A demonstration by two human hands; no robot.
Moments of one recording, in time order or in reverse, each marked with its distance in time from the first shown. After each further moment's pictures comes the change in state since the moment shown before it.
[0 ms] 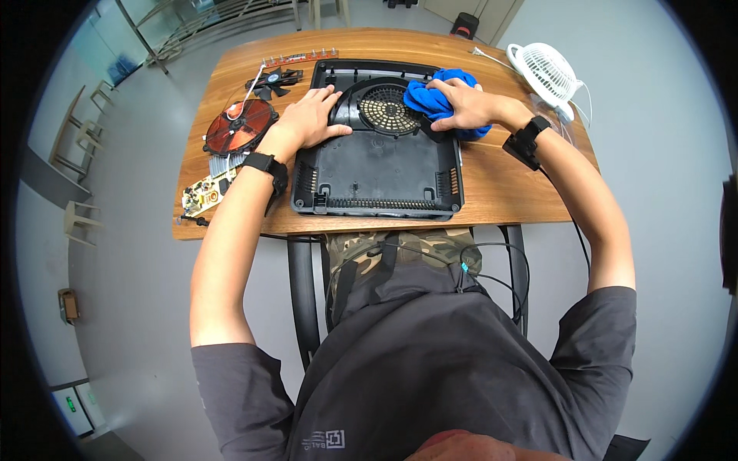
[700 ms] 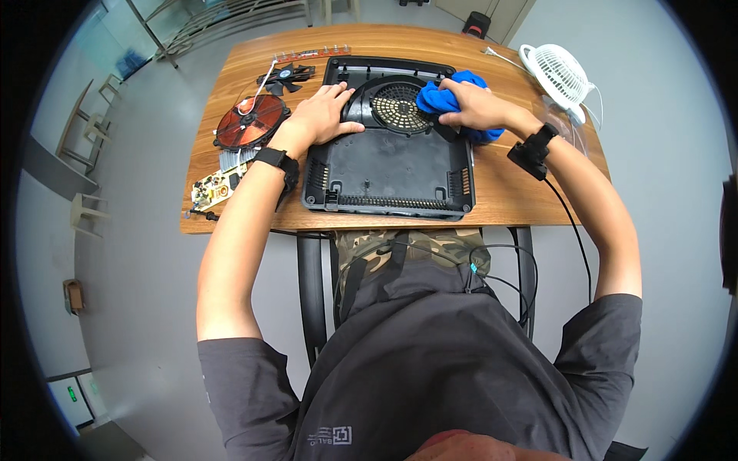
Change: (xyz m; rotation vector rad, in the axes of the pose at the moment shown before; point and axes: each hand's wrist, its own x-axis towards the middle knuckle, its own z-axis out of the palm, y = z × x) left_hand -0.001 0.000 0.000 -0.024 0.050 0.059; right_hand 0.007 0.001 0.008 0.122 0.104 -0.017
